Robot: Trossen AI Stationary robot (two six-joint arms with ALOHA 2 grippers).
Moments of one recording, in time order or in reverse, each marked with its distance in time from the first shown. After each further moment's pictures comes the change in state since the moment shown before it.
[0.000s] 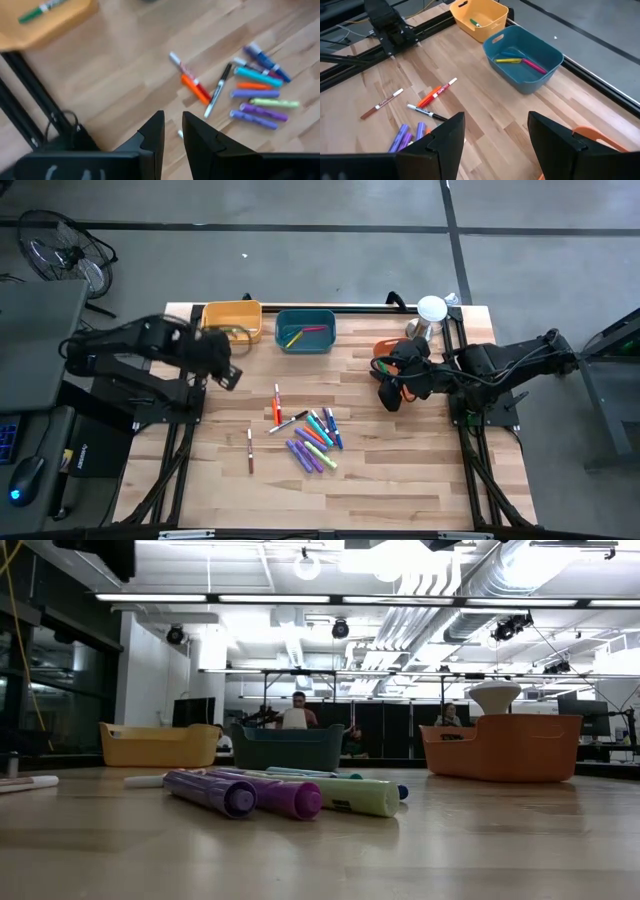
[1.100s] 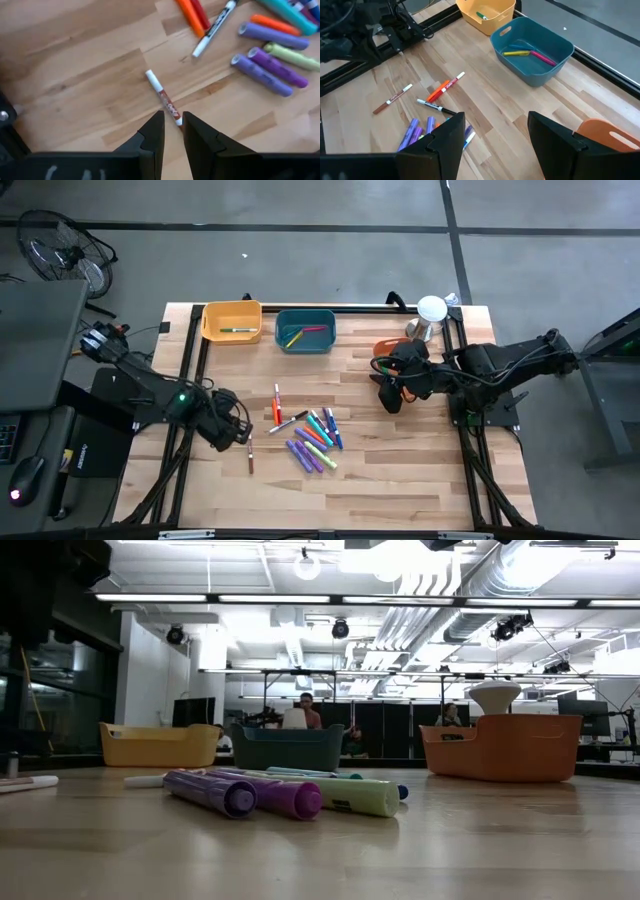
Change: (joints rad) left arm -0.535 0.087 -0.442 0.431 0.012 -0.718; right arm 0.000 0.000 0.000 -0.001 -0.052 0.034
